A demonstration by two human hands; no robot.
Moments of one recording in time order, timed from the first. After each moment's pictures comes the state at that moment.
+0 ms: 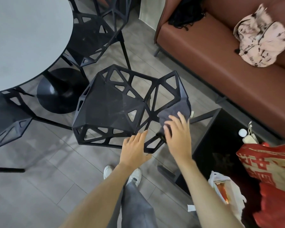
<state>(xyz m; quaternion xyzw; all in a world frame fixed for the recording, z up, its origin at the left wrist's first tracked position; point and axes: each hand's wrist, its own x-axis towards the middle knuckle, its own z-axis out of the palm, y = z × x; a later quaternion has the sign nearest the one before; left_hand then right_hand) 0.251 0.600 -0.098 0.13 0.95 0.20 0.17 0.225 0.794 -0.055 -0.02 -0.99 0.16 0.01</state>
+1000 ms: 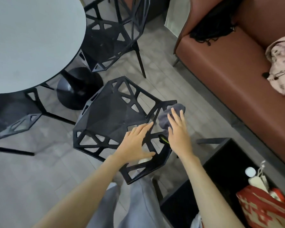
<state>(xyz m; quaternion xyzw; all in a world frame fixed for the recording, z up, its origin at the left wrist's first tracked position) 0.130 0.661 -0.047 0.06 0.91 0.34 0.25 0.077 0.866 -0.042 0.04 -0.95 0.27 -0.15</state>
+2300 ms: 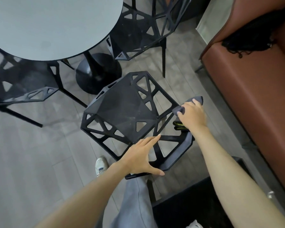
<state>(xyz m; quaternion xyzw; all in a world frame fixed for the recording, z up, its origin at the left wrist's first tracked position) 0.183 0.673 -0.050 0.01 0.87 0.38 0.31 -0.027 0.857 -0.074 0.12 -0.97 0.08 -0.17</state>
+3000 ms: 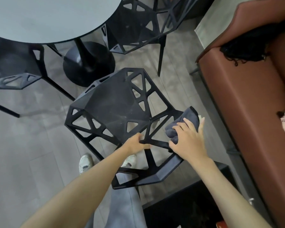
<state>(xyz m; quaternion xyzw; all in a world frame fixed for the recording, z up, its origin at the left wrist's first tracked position) 0.129 0.673 -0.155 -0.28 0.70 0.53 0.39 0.033 0.872 -0.046 0.28 -0.94 -0.08 -0.16</state>
